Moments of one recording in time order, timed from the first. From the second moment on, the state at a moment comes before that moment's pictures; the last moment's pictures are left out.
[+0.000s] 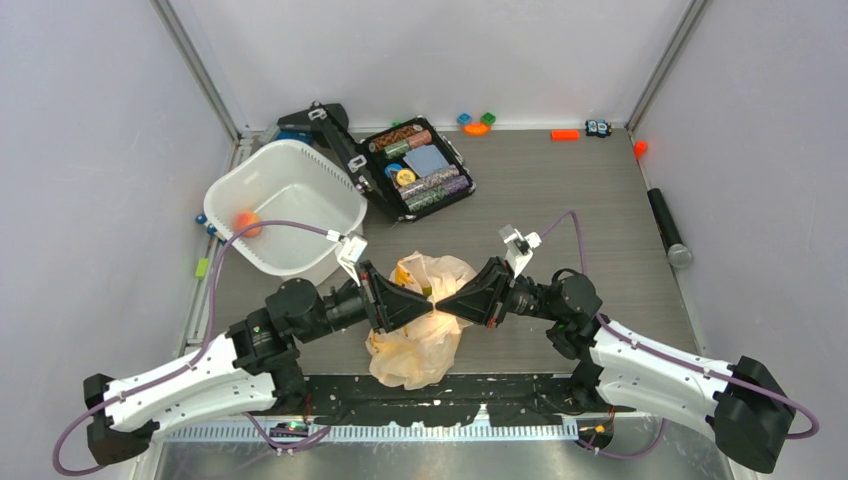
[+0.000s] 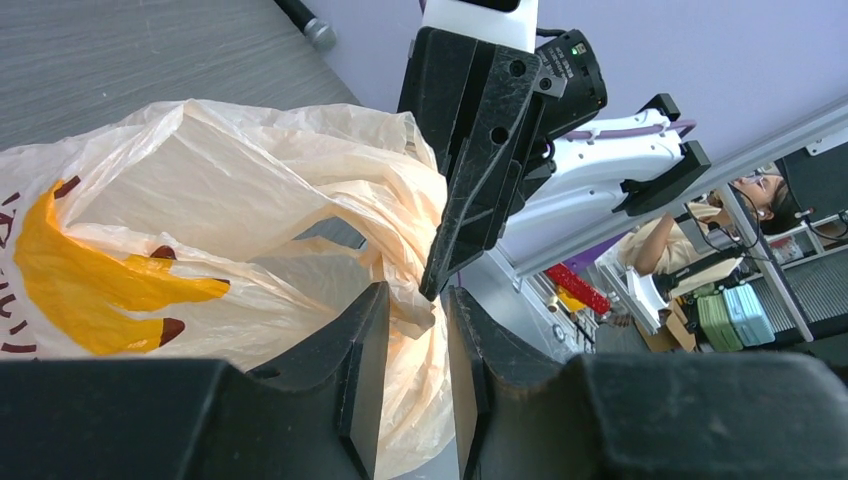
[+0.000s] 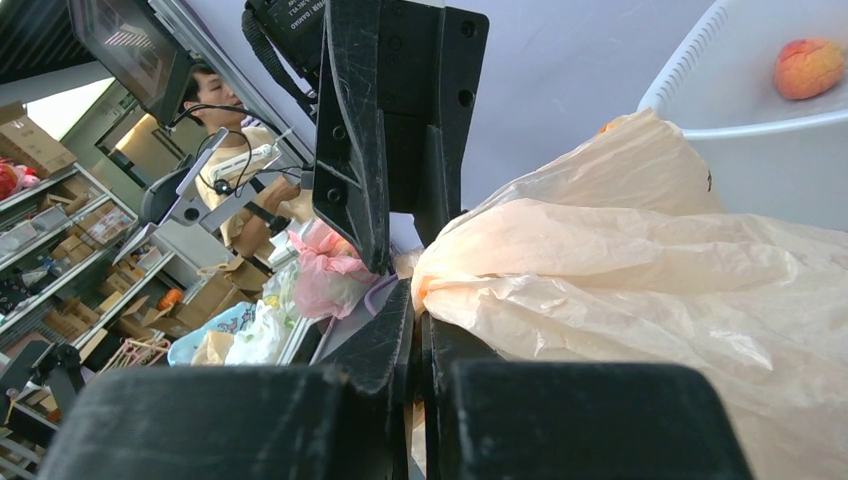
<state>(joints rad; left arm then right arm) -1.12 0.62 0.63 0.01 0.05 -0.79 0.86 0.85 0.34 0.89 -0.57 0.85</state>
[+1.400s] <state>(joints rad) -1.10 0.62 0.63 -0.04 0.07 -0.77 0.86 0.83 0.34 0.83 -0.58 0.85</state>
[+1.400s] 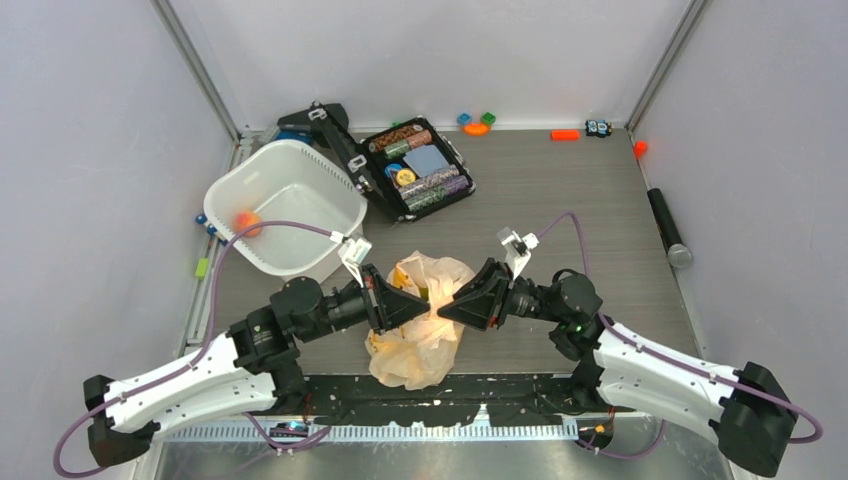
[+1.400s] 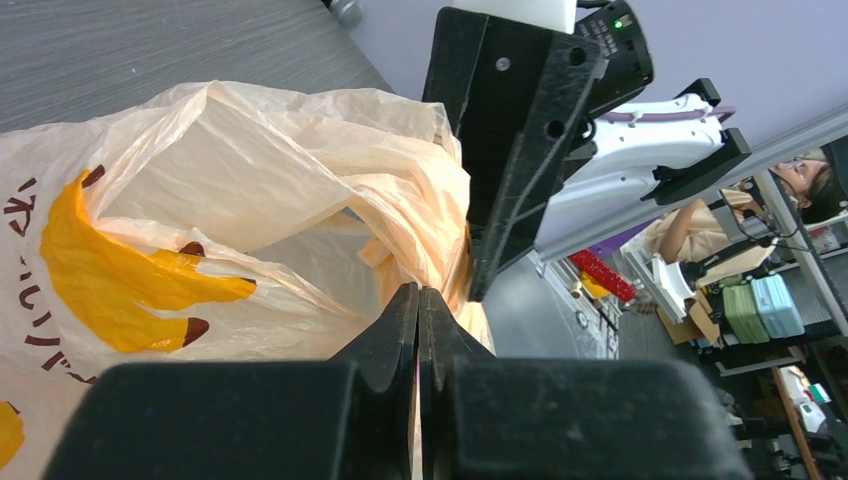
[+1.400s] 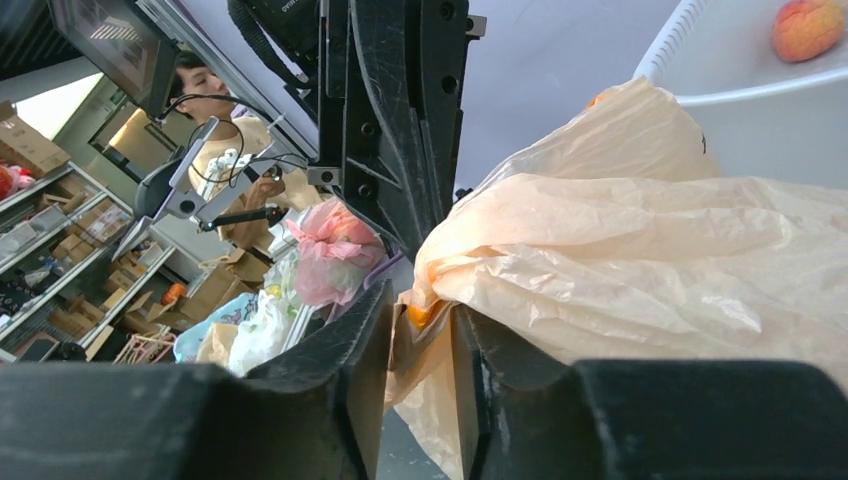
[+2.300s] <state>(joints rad) -1.09 0.61 0.64 -0.09 0.07 -0.75 0.87 0.28 0.46 -0.13 -0.33 0.78</state>
